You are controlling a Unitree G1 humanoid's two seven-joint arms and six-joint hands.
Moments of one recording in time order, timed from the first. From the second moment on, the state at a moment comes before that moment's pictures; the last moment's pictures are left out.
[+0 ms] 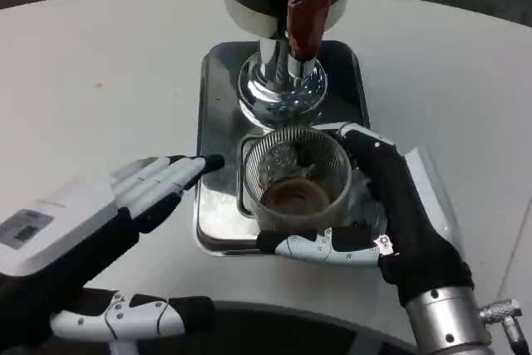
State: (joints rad) left arm 0.10 0.71 0.33 -0.34 0.21 -0.51 -0.51; right arm -0.10 -0.02 0.24 -0.31 -0.49 0.00 -0.12
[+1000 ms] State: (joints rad) left arm 0.29 0.53 0.32 -0.62 0.59 -0.33 -0.38; right arm 0.14 -0.09 0.34 -0.72 -0.48 0.10 0.10
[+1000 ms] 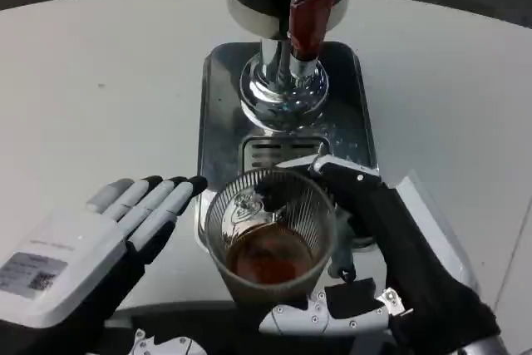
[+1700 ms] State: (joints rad) left arm 0.30 0.53 0.23 -0.66 0.65 -0.26 -0.37; right arm 0.25 -0.09 0.34 -0.79 -0.47 0.07 0.09
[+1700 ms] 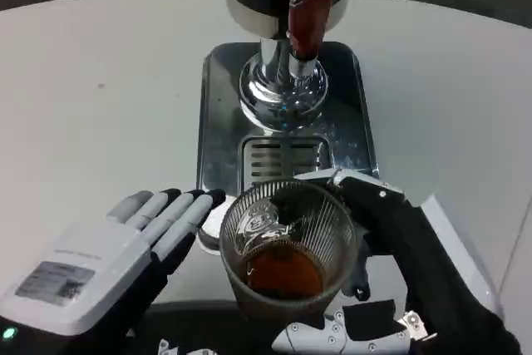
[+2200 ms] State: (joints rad) left arm 0.29 0.51 0.23 -0.66 0.68 -0.24 -0.36; right arm 0.26 -0.09 0.34 -0.79 -0.47 0.05 0.07
